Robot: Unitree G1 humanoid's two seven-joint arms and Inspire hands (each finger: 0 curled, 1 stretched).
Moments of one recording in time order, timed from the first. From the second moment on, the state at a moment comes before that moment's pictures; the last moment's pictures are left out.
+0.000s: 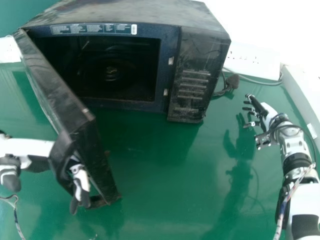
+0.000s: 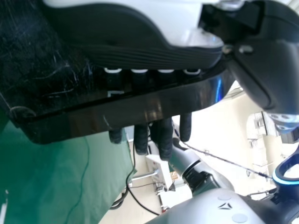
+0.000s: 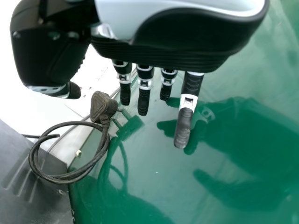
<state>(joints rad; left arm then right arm) -0.62 0.81 0.21 0.05 -0.74 0.05 -1.60 -1.19 -0.75 -0.06 1.30 -0.15 0.12 0.37</state>
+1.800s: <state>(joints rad) -0.20 0.93 1.14 -0.04 -0.84 0.24 -1.43 -1.15 -0.78 -0.07 1.31 -0.17 0.12 0.38</state>
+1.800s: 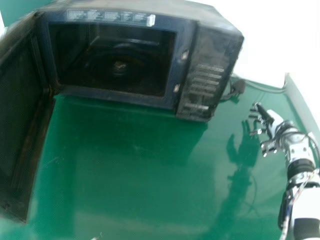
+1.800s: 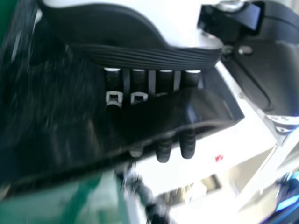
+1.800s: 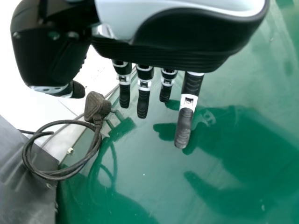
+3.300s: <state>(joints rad) -0.65 1.11 1.04 0.88 -1.04 -0.05 -1.51 -1.14 -0.80 -0.08 1.31 -0.17 0.12 0.37</state>
